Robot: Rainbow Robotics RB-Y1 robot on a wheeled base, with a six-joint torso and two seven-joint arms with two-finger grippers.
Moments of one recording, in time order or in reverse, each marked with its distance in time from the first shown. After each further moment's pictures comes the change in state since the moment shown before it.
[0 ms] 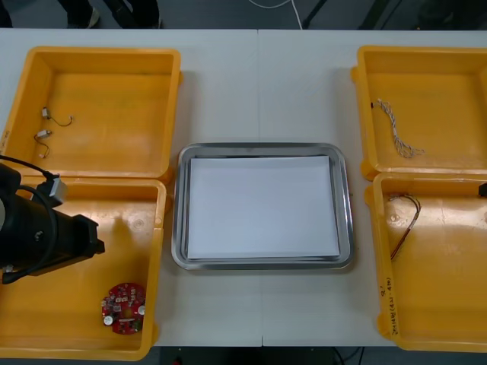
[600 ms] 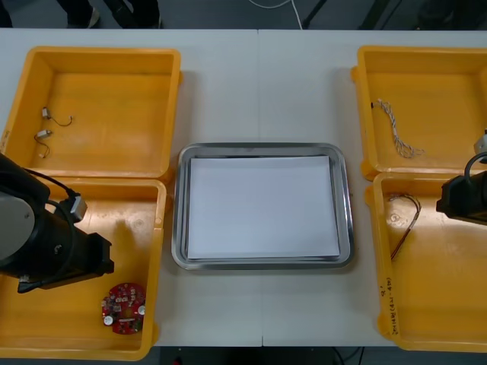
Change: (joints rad) right arm 0.000 0.163 0.157 0.005 0.239 -0.055 -0.065; left arm 0.000 0.047 -0.119 0.069 0.015 0.000 0.000
